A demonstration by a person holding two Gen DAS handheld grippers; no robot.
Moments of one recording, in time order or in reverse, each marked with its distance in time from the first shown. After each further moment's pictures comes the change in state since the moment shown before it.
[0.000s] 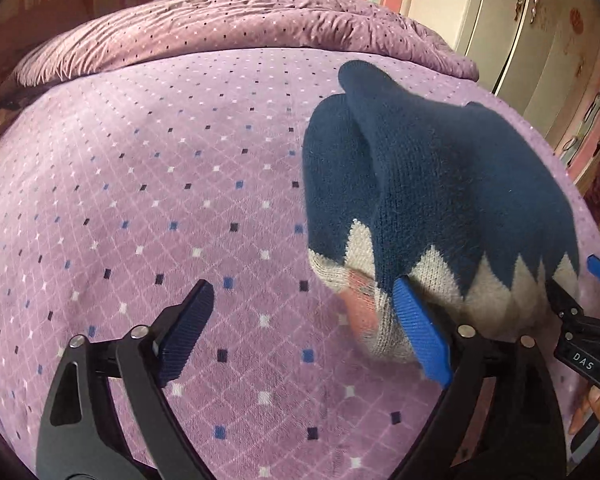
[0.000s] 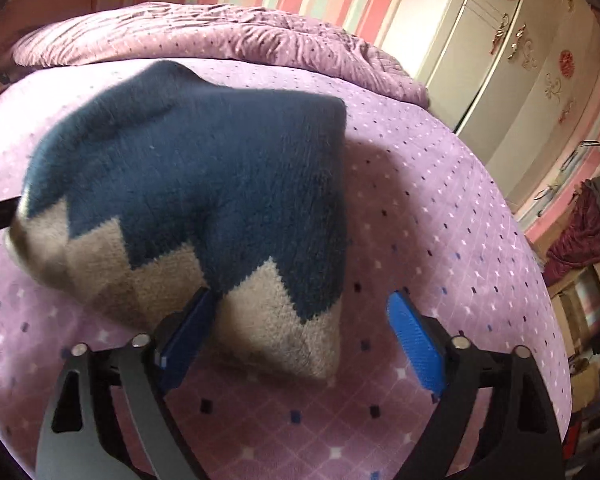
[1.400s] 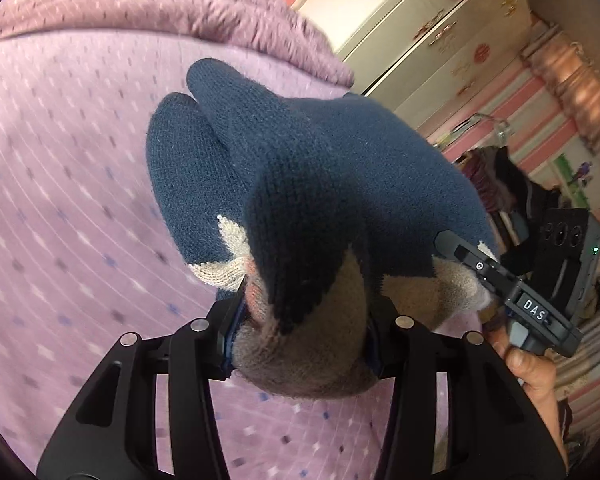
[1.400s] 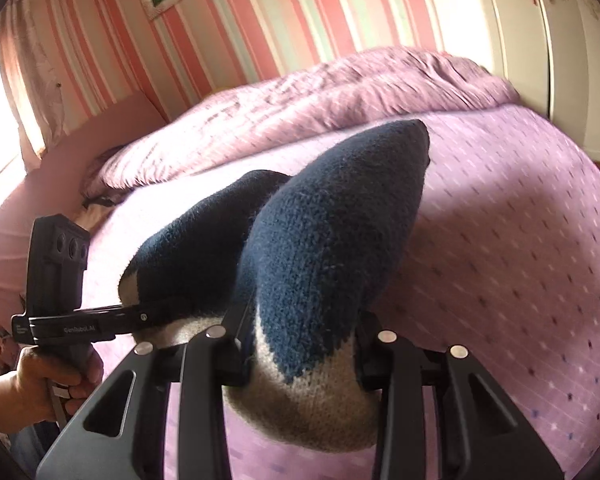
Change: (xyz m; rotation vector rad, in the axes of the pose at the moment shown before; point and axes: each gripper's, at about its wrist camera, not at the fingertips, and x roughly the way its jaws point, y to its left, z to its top) left arm 0.006 0.013 0.069 -0.024 0.134 -0.624; right arm -0.030 -0.044 0.089 0.317 -0.083 0.537
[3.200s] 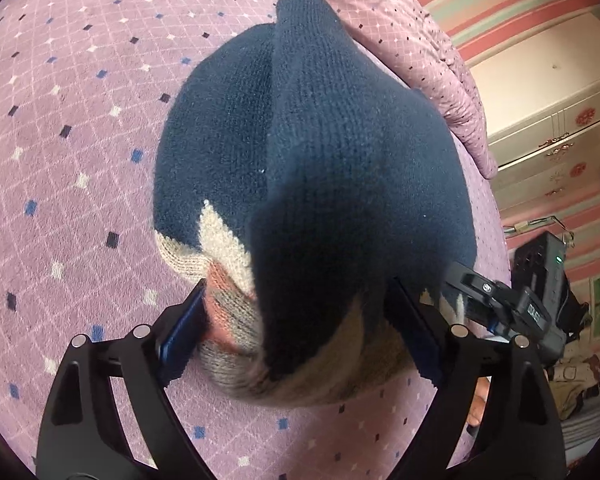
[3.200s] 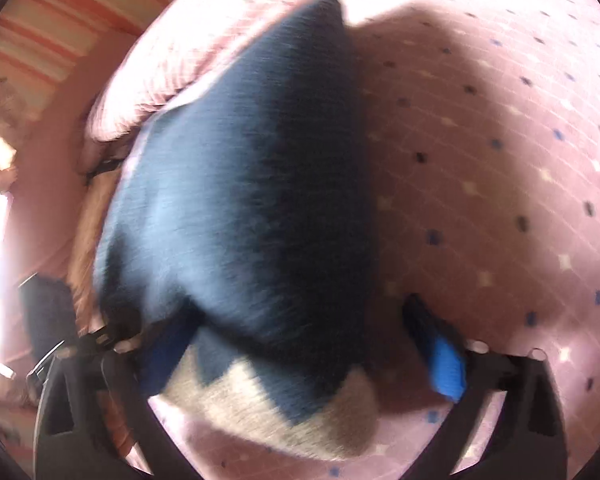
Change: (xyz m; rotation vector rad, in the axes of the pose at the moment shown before) left arm -0.182 0.422 0.049 -0.392 0.003 0.141; right arm 0.396 0.359 0.026 0.276 0.436 0.130
